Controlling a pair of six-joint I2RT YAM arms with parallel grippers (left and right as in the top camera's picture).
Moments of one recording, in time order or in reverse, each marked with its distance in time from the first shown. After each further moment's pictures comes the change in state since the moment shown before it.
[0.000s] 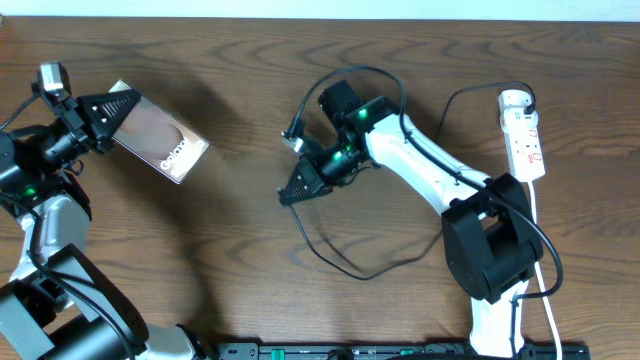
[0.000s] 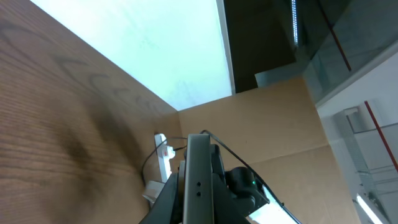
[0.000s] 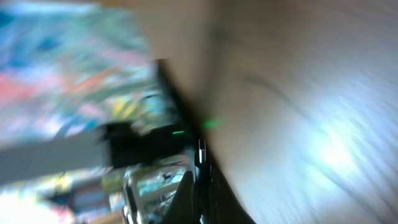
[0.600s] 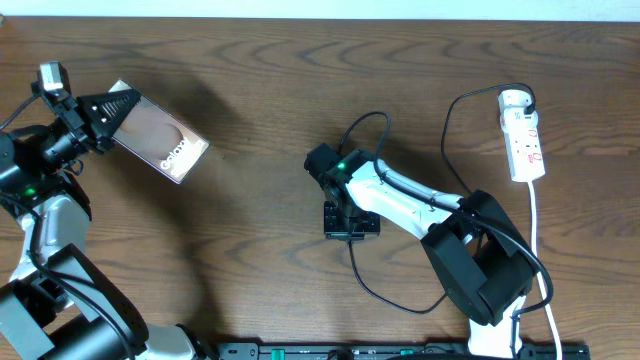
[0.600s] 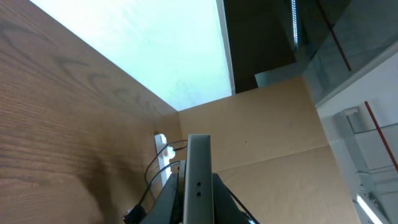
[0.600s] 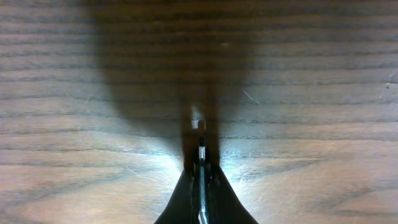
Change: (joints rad) left arm 0.003 0.000 0.000 0.000 0.000 0.000; right arm 0.157 -0.059 -0.308 0.004 0.965 0.728
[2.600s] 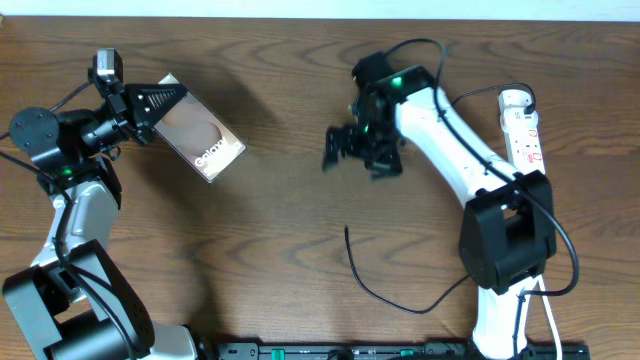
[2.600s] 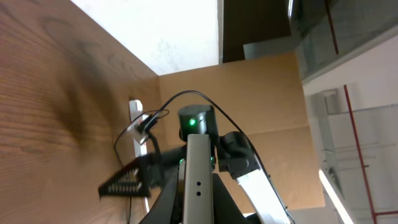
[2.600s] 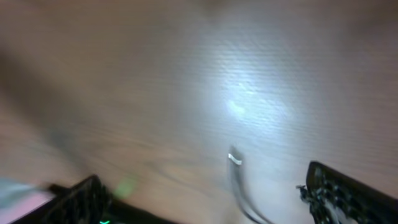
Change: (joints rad) left arm -0.183 0.000 0.000 0.003 -0.016 -0.122; right arm -0.275 0.060 0.442 -0.247 -0.266 -0.252
